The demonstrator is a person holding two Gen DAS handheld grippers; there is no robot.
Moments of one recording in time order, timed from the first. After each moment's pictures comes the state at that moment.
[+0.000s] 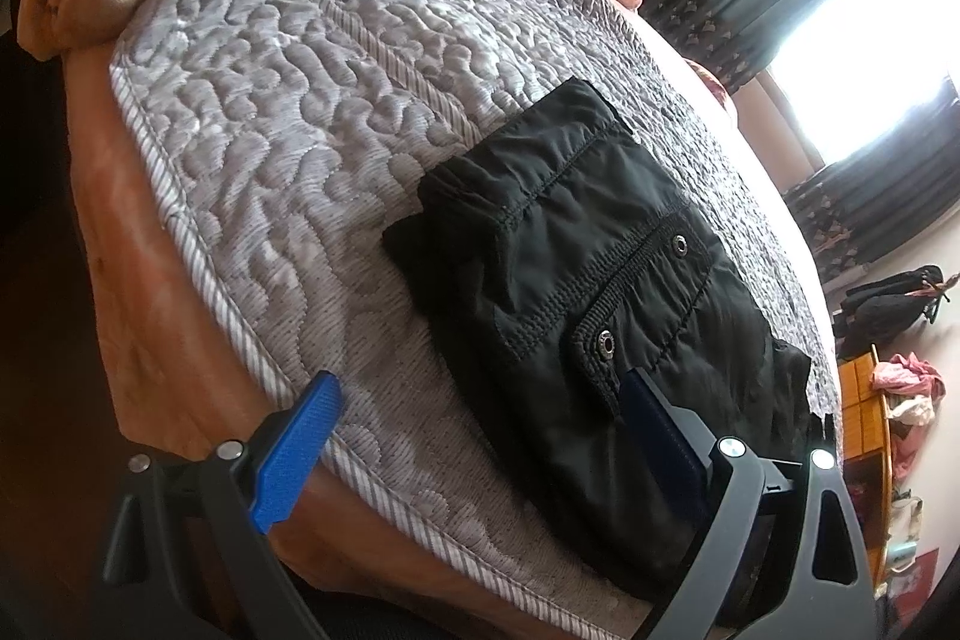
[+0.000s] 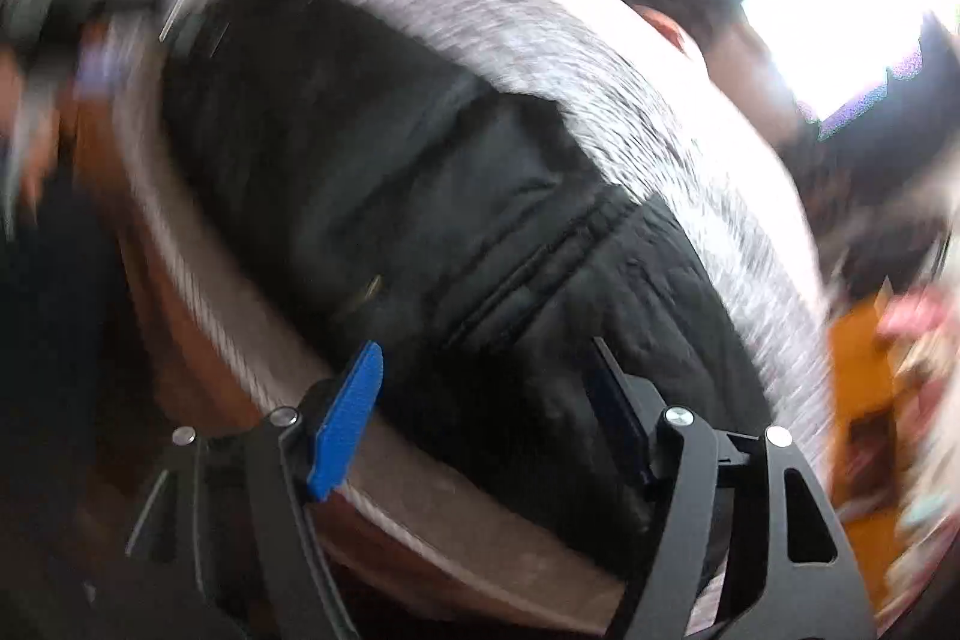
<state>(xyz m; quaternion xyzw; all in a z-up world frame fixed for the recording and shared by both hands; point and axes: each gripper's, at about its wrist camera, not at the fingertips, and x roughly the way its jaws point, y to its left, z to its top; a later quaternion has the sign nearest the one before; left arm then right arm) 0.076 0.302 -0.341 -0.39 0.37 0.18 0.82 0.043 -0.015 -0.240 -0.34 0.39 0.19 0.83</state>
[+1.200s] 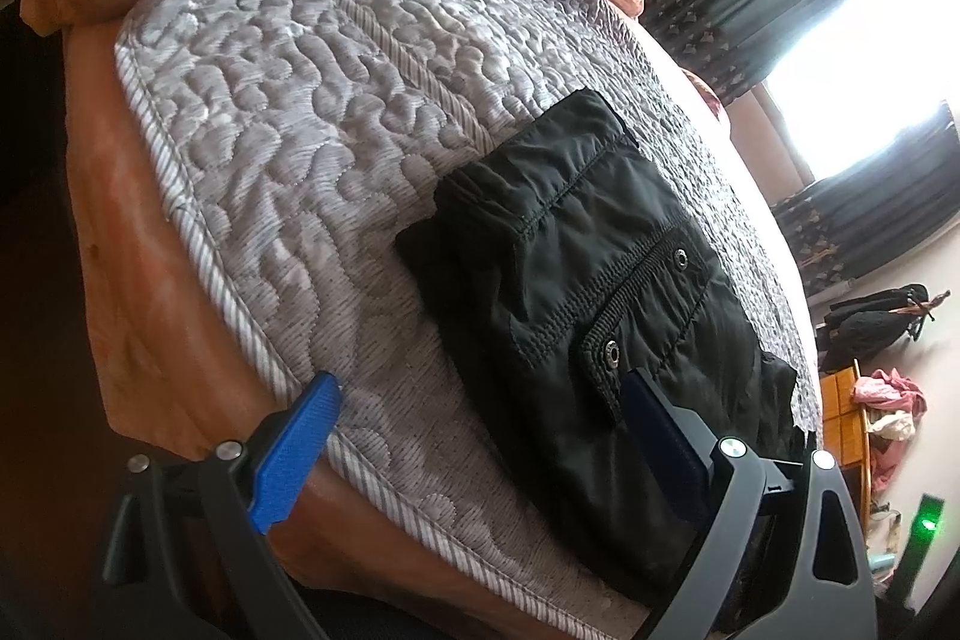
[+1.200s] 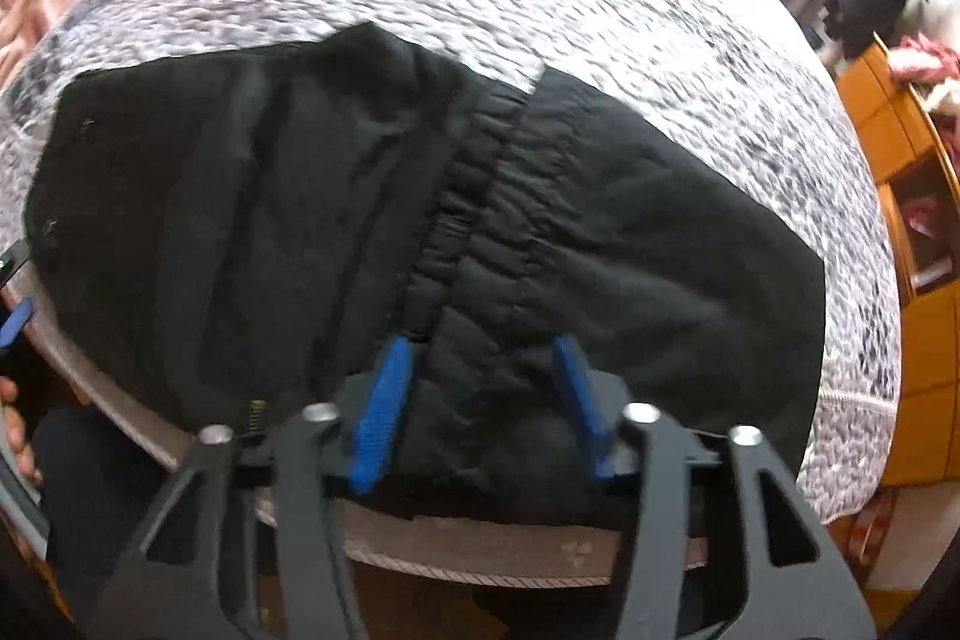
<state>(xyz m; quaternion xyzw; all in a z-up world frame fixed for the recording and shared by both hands) 0.069 0.312 -0.346 -0.41 0.36 0.17 0.82 0.150 -0.034 -0.255 -0.18 0.56 0.06 0.81</state>
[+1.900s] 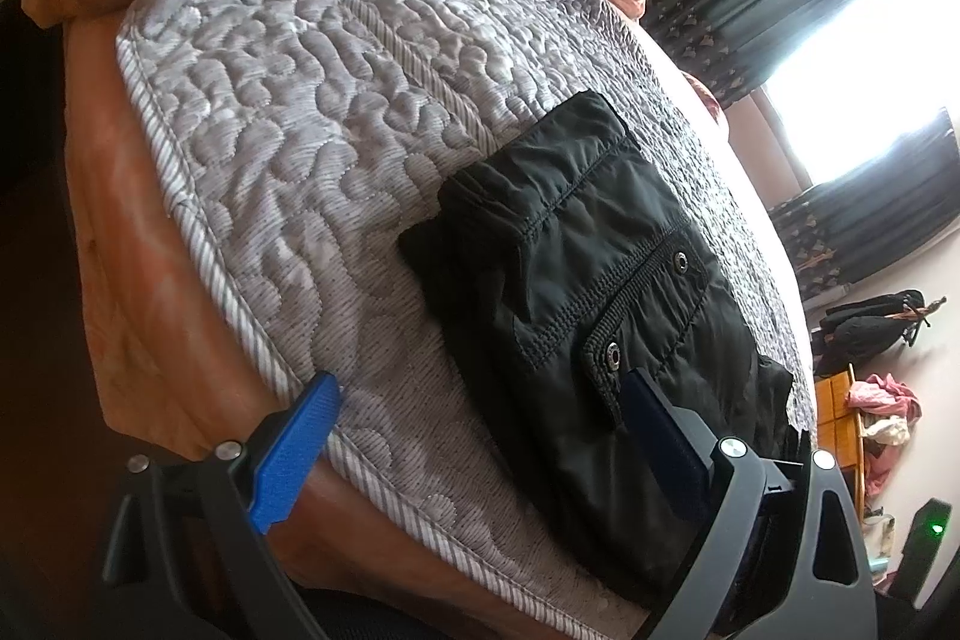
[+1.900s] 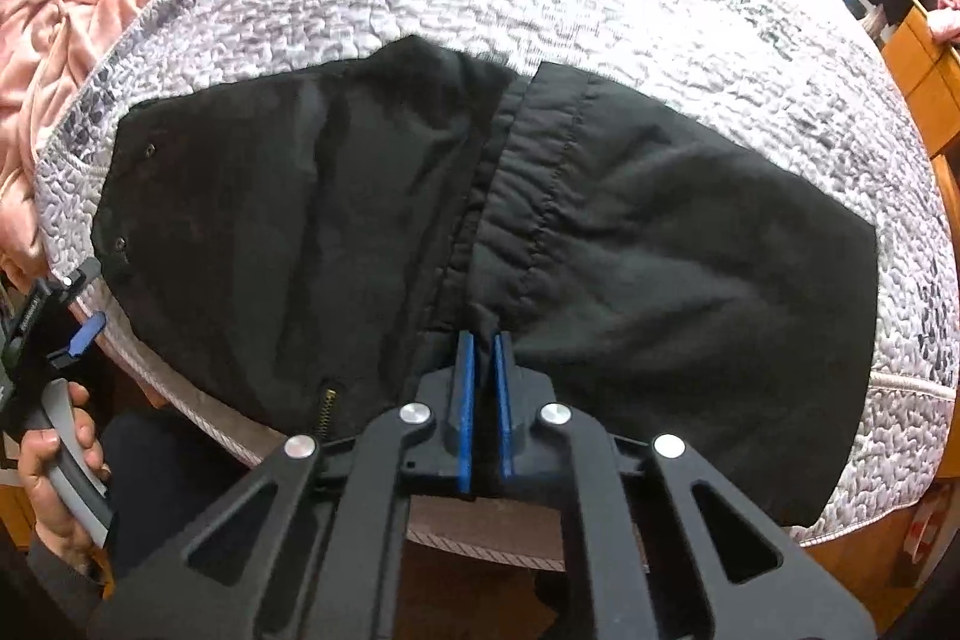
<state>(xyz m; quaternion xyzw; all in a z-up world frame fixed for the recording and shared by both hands) 0.068 0.314 -0.348 -0.42 0.36 0.17 0.82 0.149 -0.037 -0.246 -0.11 0.58 0.13 0.80</state>
